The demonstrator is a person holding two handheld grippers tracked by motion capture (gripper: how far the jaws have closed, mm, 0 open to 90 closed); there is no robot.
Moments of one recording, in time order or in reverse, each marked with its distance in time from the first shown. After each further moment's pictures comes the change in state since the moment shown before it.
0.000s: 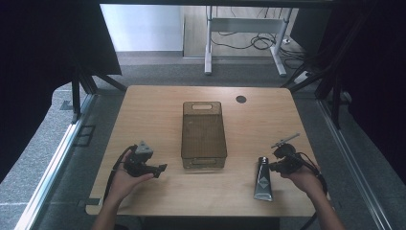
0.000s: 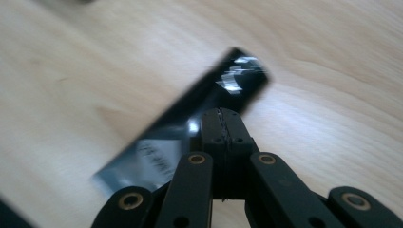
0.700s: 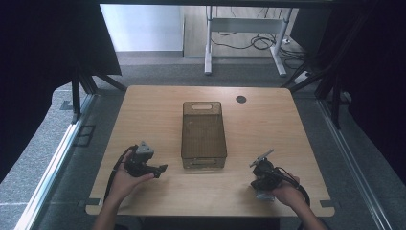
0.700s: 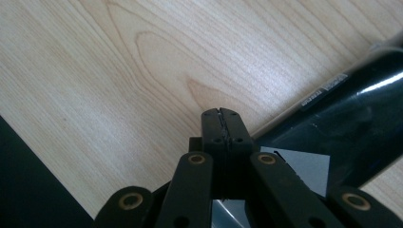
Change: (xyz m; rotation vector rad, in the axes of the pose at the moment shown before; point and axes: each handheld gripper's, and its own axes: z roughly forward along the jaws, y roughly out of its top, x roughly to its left) left arm 0.000 0.000 0.002 0.004 -0.007 0.000; right arm 0.056 -0.009 0.039 0.103 0.103 -0.141
